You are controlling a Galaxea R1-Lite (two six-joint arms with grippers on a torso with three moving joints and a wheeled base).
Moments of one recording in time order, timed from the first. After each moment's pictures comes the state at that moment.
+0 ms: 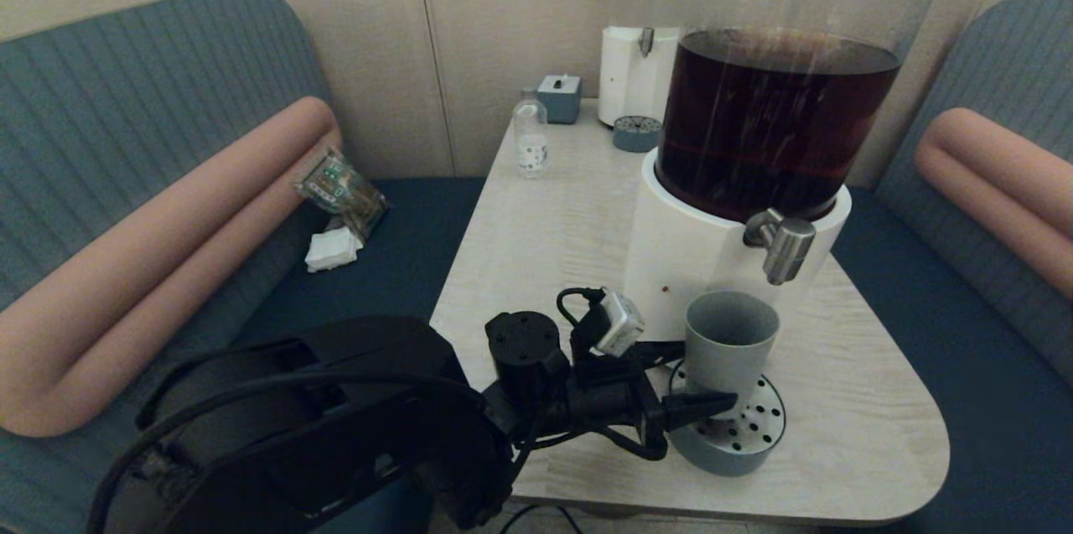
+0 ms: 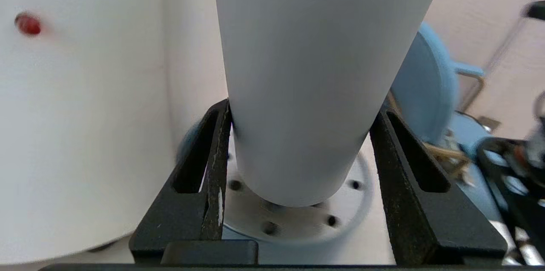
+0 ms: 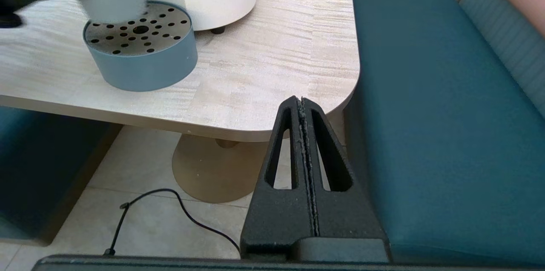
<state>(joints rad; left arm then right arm) -0.74 2.43 -1.06 -1.52 -0.66 -0.10 0.01 0.00 0.00 0.00 0.00 -0.03</state>
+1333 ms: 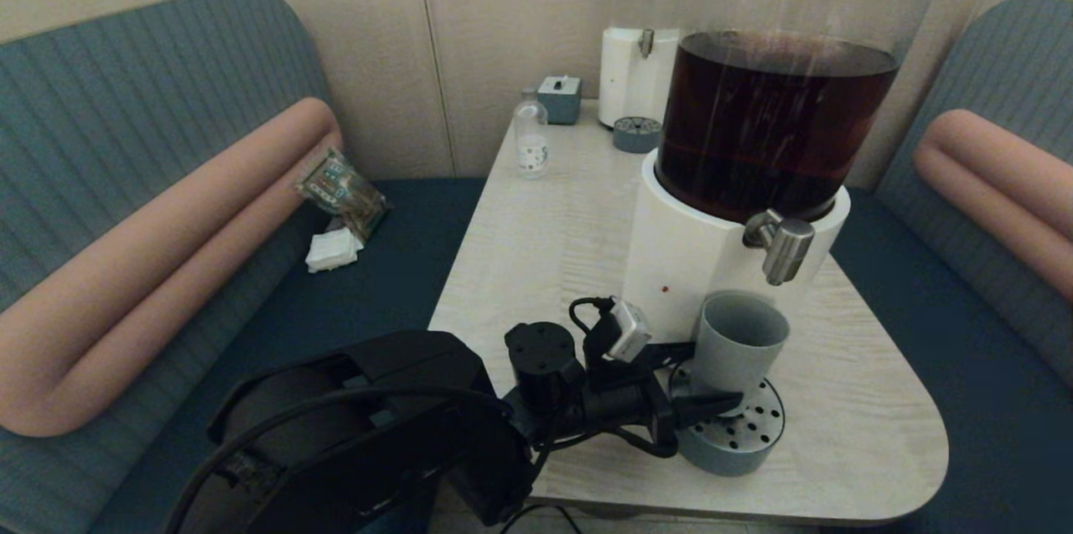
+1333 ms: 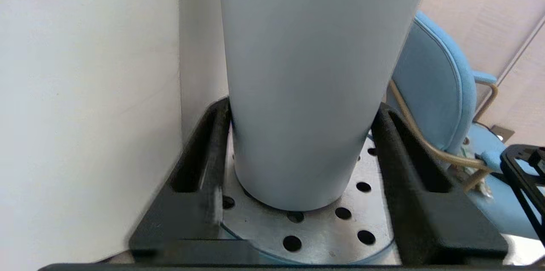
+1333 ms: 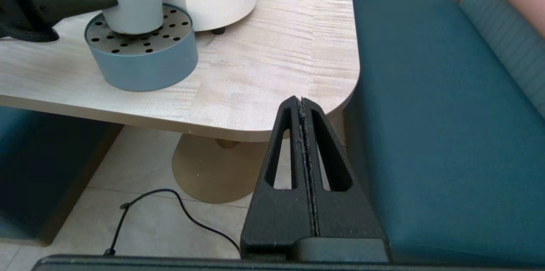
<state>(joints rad) -0.75 2.53 -1.16 -1.52 -0.64 -0.11 0.01 0.00 0.00 0.00 0.00 -0.03</state>
